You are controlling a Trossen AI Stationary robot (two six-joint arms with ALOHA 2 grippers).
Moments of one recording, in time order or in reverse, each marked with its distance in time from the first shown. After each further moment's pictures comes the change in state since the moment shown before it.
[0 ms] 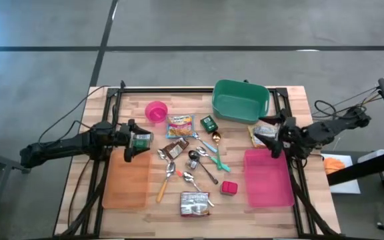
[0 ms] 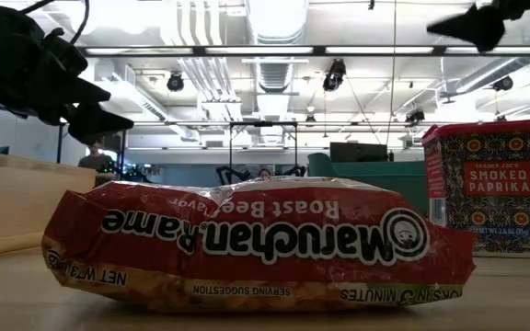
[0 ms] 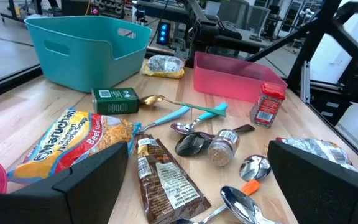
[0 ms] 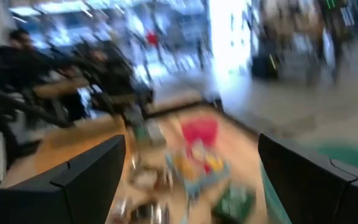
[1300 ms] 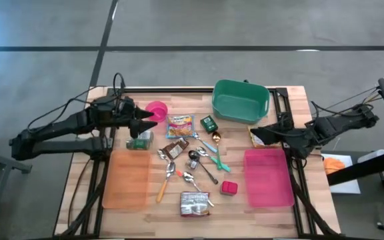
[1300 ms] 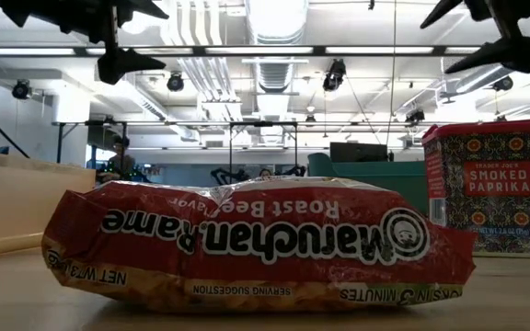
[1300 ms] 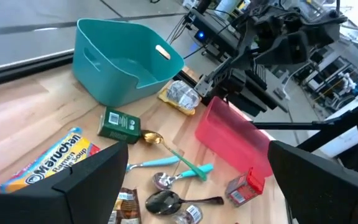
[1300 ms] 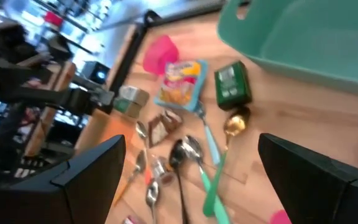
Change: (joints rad) left arm 0.087 0.515 0.612 -0.194 -0.062 -0.411; right arm -0.093 0.248 0.224 -0.493 -0.118 1.080
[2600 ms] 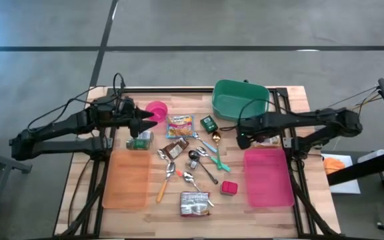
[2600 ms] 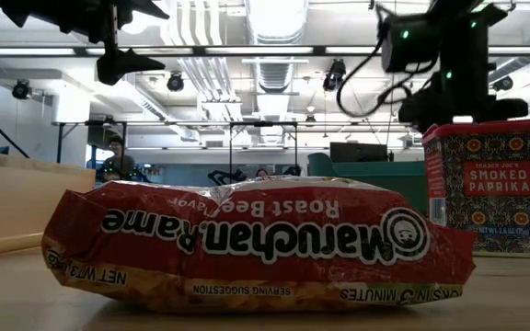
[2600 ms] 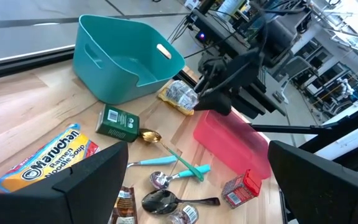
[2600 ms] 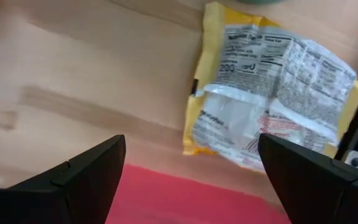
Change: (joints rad) left arm 0.002 0.000 -0.002 0.000 -0.001 -0.039; right arm -0.479 0.684 0.088 -0.303 -0.500 -0.325
